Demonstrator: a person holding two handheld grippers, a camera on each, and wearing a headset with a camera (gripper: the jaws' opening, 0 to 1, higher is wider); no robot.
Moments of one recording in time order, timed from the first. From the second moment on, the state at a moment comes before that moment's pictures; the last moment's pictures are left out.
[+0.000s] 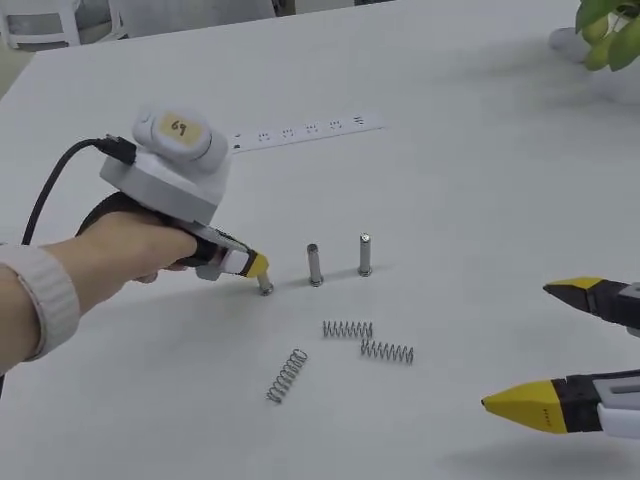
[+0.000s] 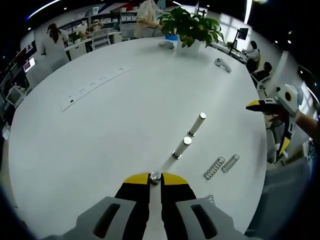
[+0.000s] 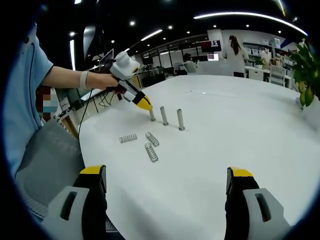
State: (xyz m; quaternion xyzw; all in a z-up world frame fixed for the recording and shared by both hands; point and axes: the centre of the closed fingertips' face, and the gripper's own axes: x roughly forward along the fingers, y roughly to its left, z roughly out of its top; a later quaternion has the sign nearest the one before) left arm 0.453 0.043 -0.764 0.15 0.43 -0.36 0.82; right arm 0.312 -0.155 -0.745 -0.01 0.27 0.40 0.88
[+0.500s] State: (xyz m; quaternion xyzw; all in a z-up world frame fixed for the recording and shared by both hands) left arm 0.455 0.043 -0.765 0.16 0.42 -0.37 0.81; right arm 0.313 -0.155 -0.746 -0.01 0.28 0.40 0.88
